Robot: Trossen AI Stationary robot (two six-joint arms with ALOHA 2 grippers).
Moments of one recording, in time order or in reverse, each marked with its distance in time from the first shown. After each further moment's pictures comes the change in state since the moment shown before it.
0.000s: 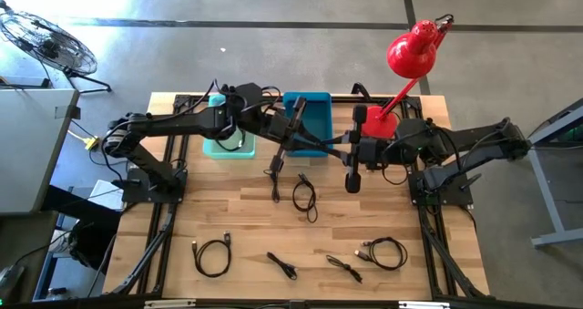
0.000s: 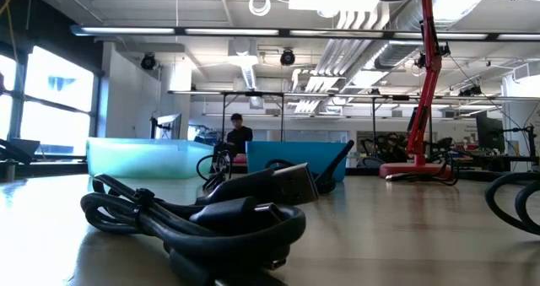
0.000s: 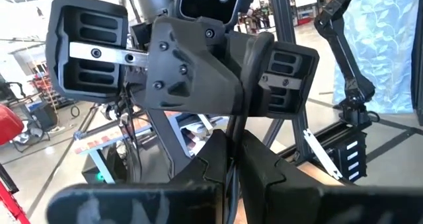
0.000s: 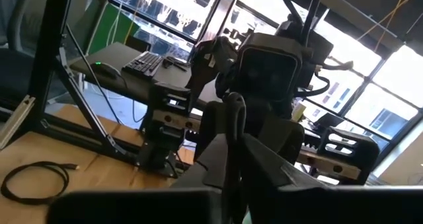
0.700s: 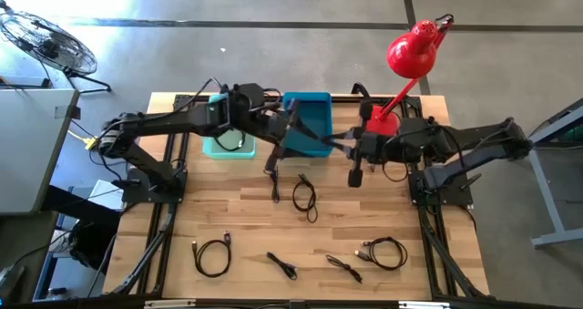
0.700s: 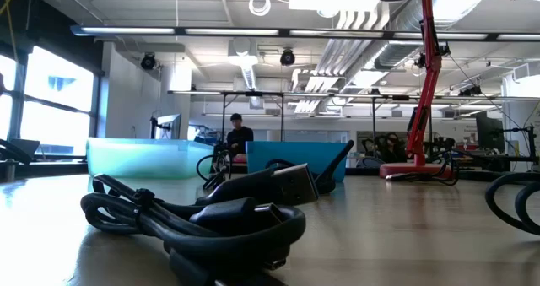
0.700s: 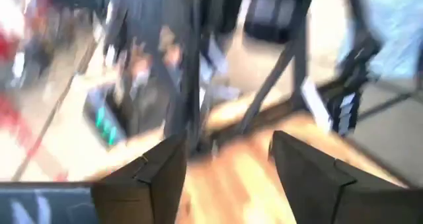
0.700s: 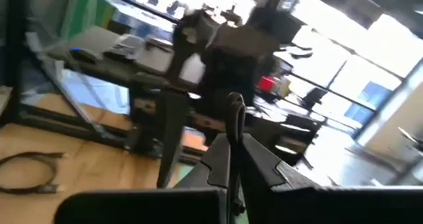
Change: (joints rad) left arm 0.031 -0.060 0.000 -0.313 -0.090 0.034; right arm -0.004 -0.047 0.000 -0.096 0.106 0.071
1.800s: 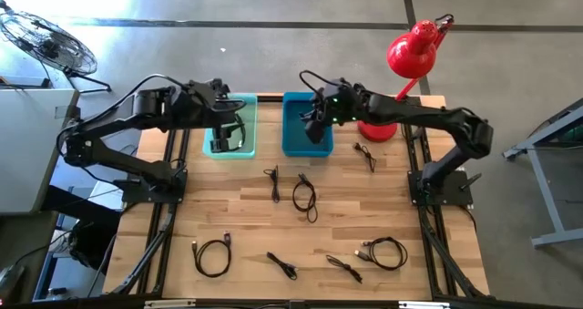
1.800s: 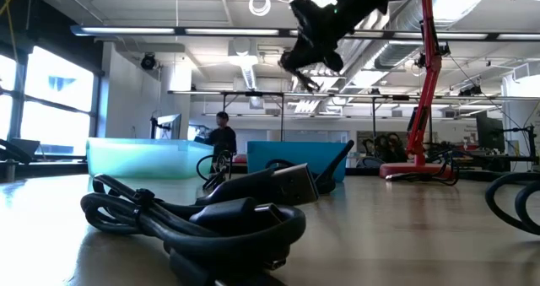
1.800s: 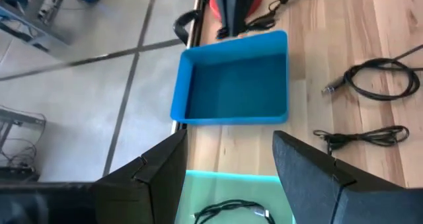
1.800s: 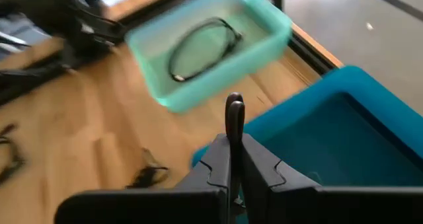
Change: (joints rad) left arm 0.013 -0.339 0.000 -0.835 -0.712 0.041; right arm -0.587 0.412 0.001 -0.194 -0.477 0.618
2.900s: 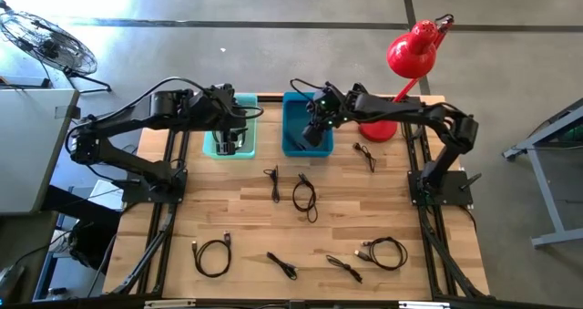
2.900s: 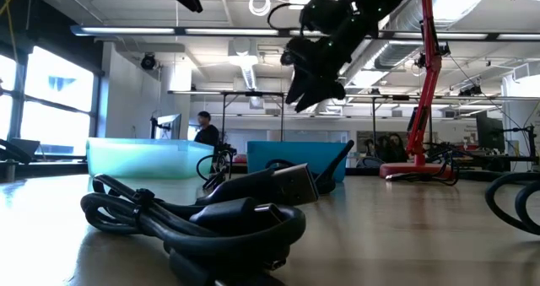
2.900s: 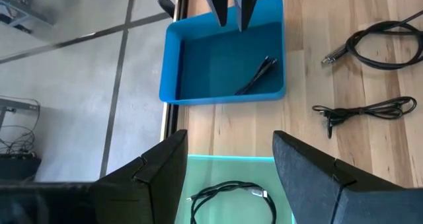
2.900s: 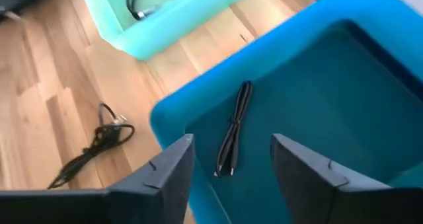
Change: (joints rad) left arm 0.000 0.072 0.000 -0.048 -0.013 0.011; right arm -0.041 0.108 0.000 -0.094 -0.041 -0.016
